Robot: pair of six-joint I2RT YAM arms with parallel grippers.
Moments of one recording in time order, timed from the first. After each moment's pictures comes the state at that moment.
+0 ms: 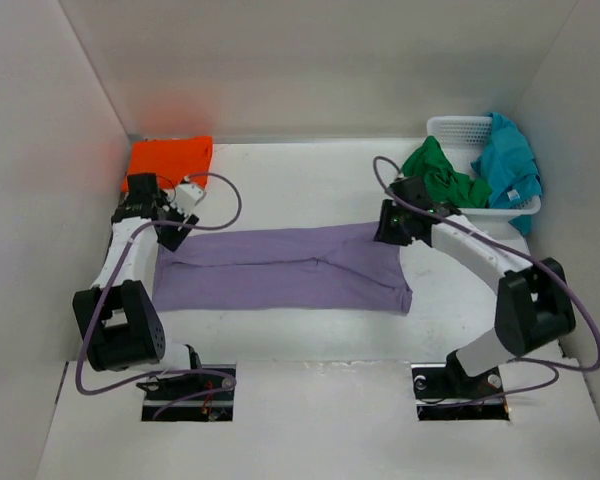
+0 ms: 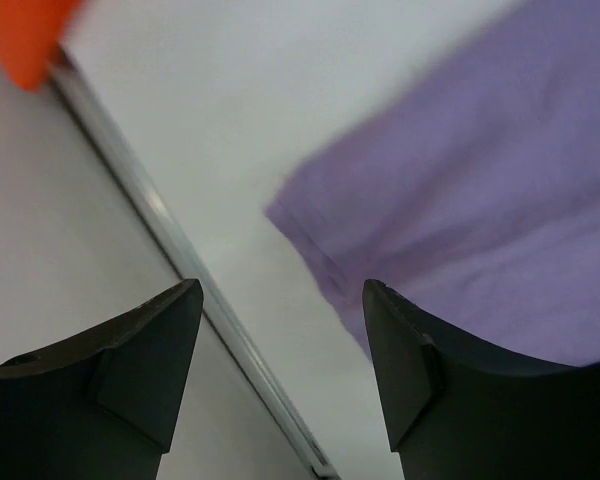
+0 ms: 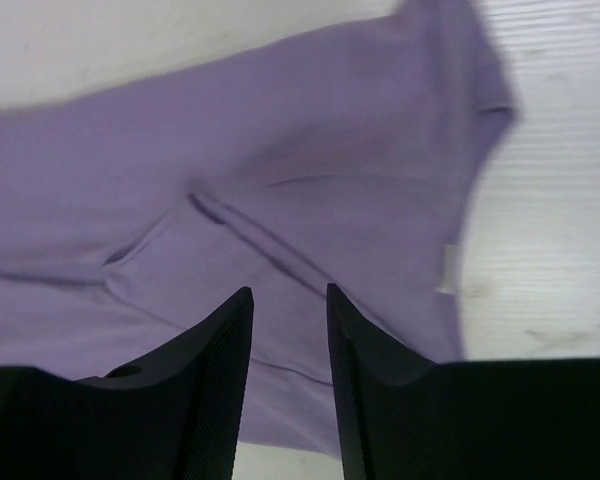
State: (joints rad) left arm 0.18 1.44 1.09 -0.57 0.08 0.82; right arm 0.36 1.50 1.05 -0.49 0.05 0.53
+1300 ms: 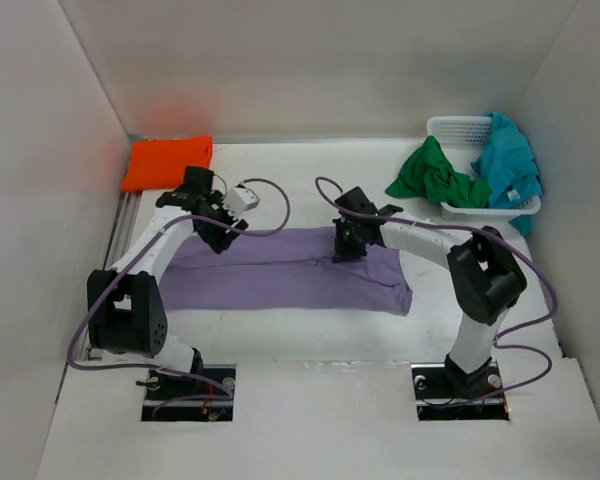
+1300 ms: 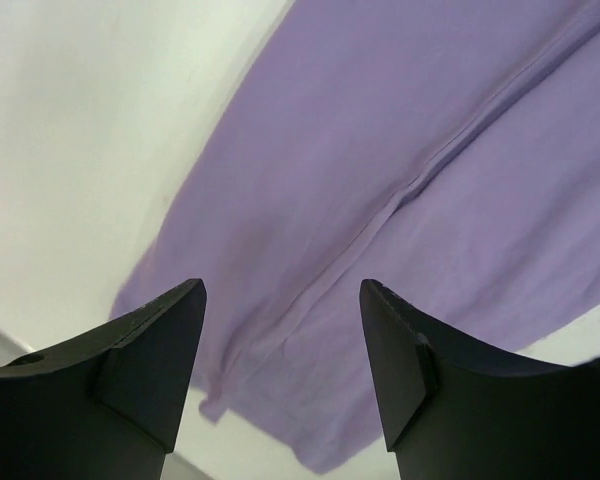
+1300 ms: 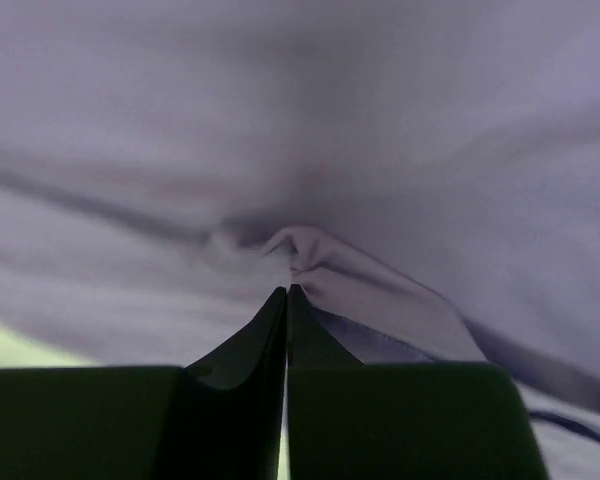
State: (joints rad) left arm -0.11 1.51 1.14 -0.73 0.19 0.73; right arm 0.60 1.82 1.23 -0.48 -0.06 0.58
